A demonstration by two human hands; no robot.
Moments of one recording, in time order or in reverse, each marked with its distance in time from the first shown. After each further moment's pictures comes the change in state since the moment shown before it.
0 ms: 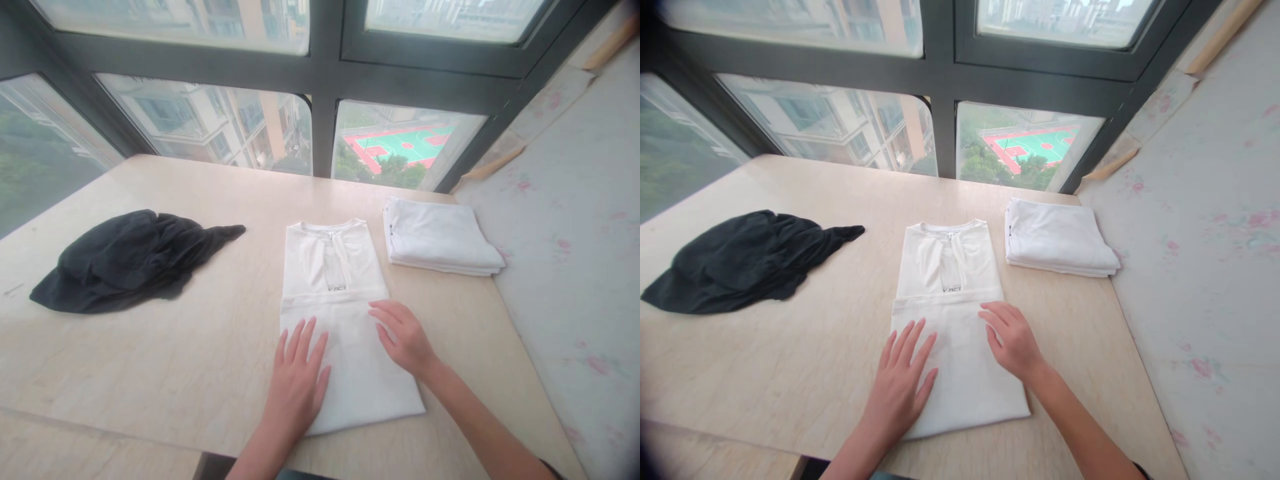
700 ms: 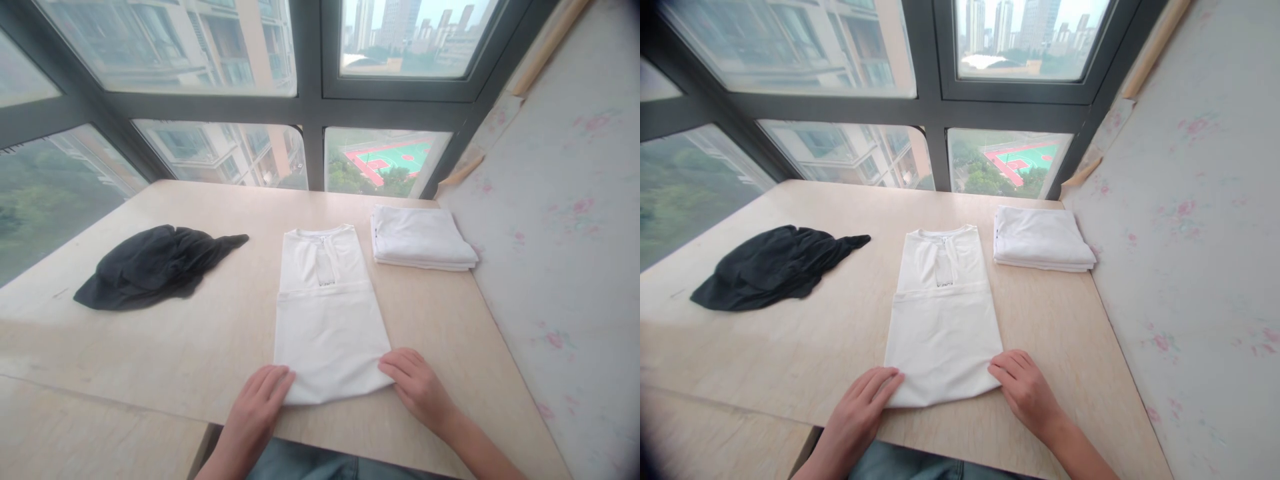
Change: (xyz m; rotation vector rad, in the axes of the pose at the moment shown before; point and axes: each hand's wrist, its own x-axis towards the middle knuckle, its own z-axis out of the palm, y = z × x) left_hand -0.076 -0.024 -0.028 0.028 0.044 0.159; right_hand -0.097 -0.030 -0.035 -0.009 -0.071 -0.081
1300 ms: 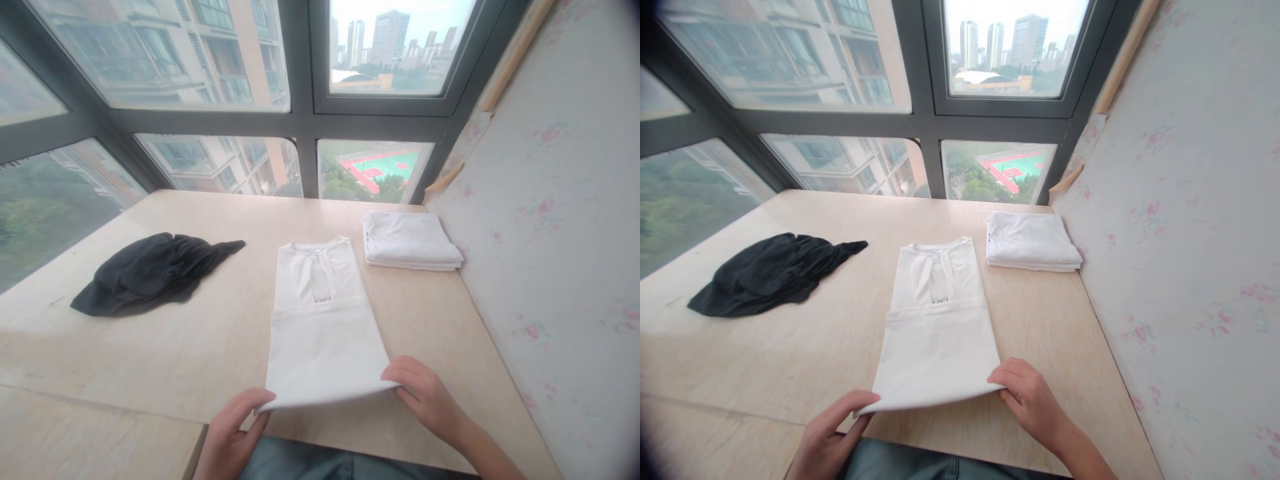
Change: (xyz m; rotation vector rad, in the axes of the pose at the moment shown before) left_hand -0.011 0.007 -0.028 -0.589 0.173 -0.405; right_hand -0.001 -0.016 -0.036 0.303 -0.022 0.165
